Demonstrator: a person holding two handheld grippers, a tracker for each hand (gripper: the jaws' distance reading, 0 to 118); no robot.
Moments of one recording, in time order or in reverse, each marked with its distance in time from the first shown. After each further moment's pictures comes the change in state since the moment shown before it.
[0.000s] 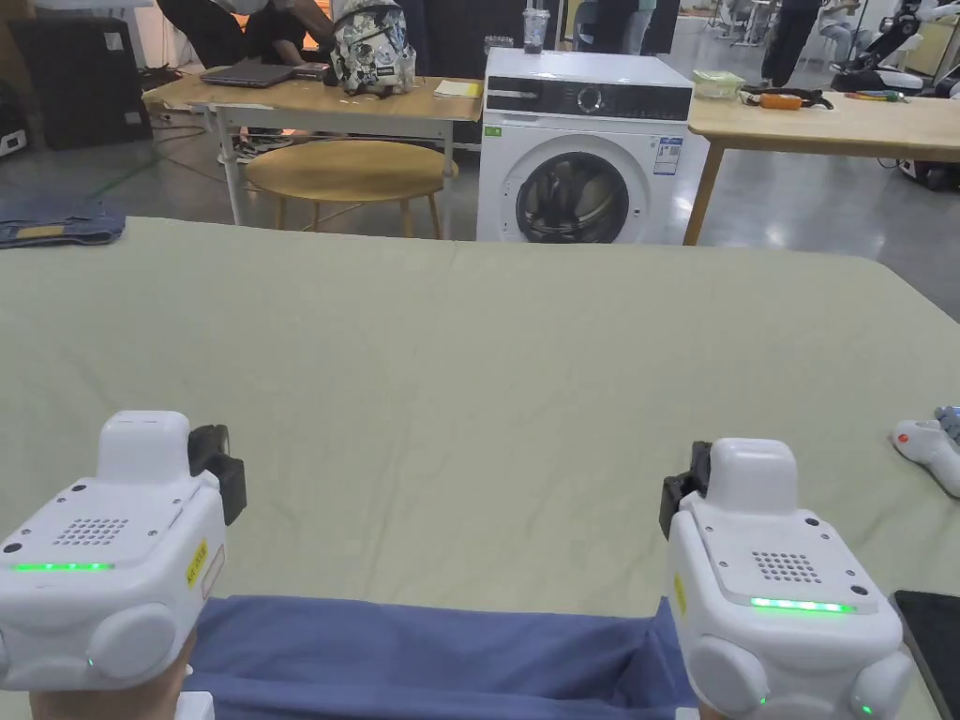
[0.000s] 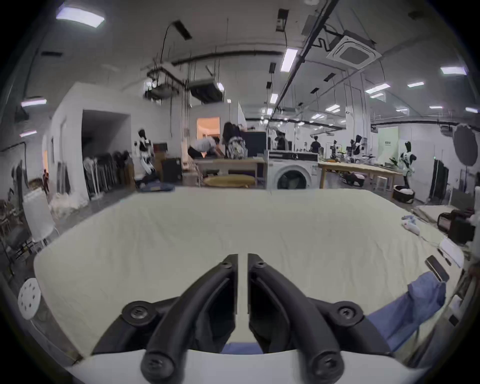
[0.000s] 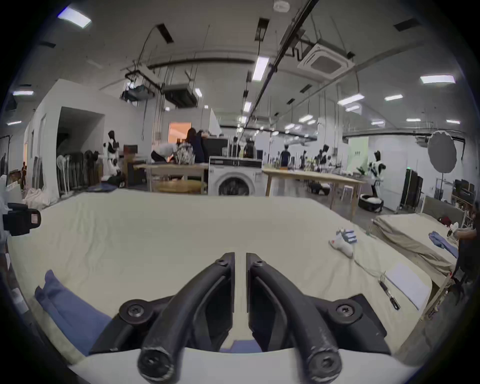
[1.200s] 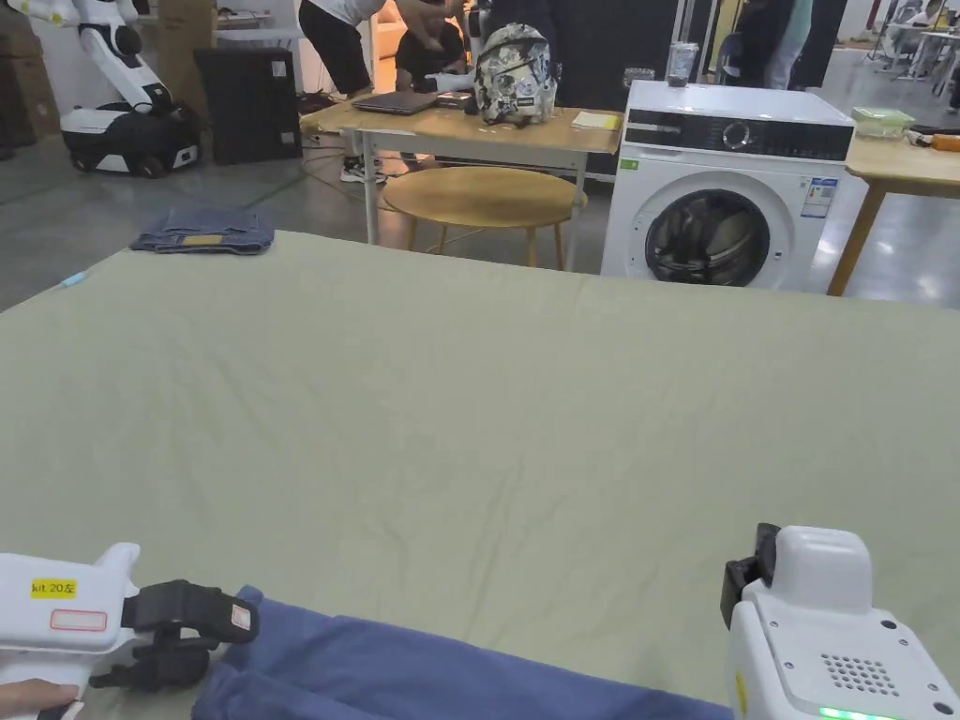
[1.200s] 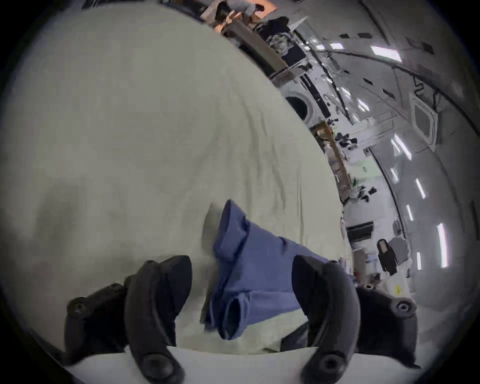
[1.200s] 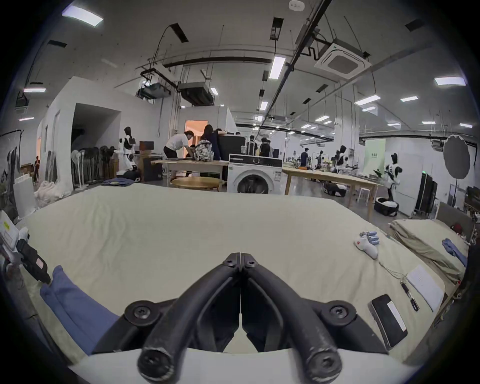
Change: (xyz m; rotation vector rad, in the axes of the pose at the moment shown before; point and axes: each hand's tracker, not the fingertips) left arm -0.211 -0.118 -0.078 -0.885 -0.490 0.739; right arm -0.036 -0.017 -0.028 -0.054 0.087 0.034
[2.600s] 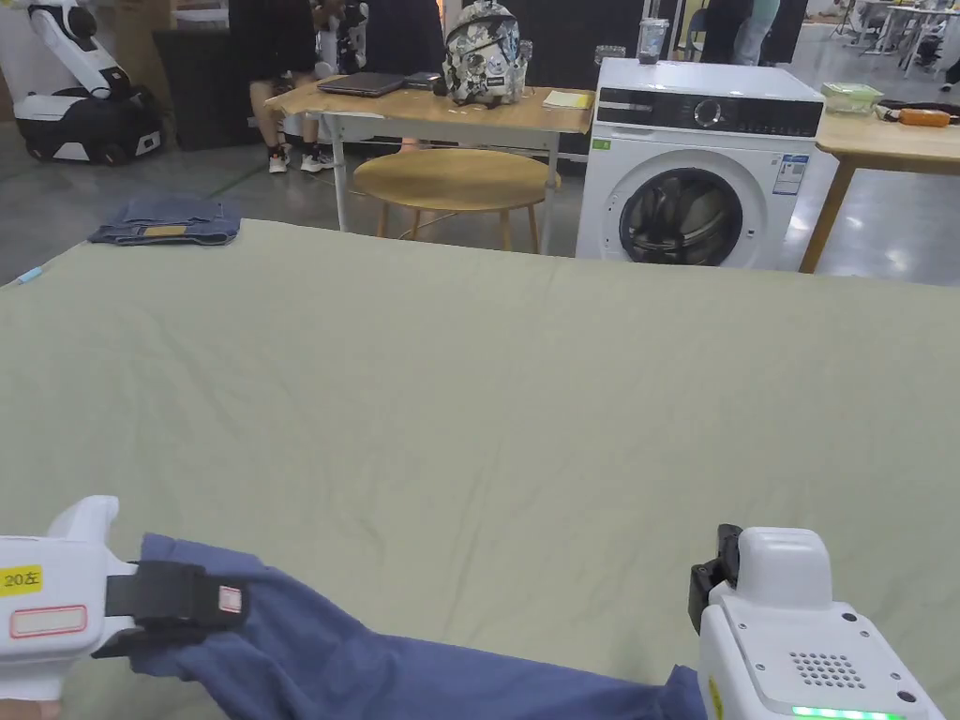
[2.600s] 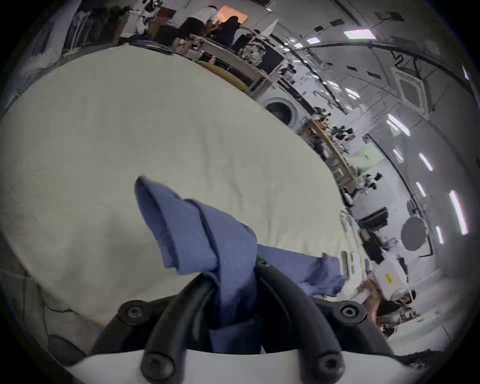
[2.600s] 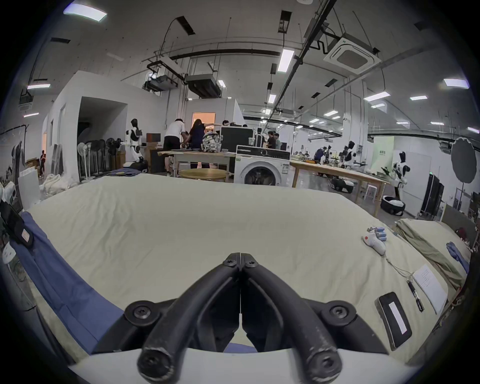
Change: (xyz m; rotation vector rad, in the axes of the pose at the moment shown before) left arm 0.141 -0.046 0.037 0.177 0.047 -0.210; right arm 0.000 -0.011 -0.007 -0.043 0.048 0.020
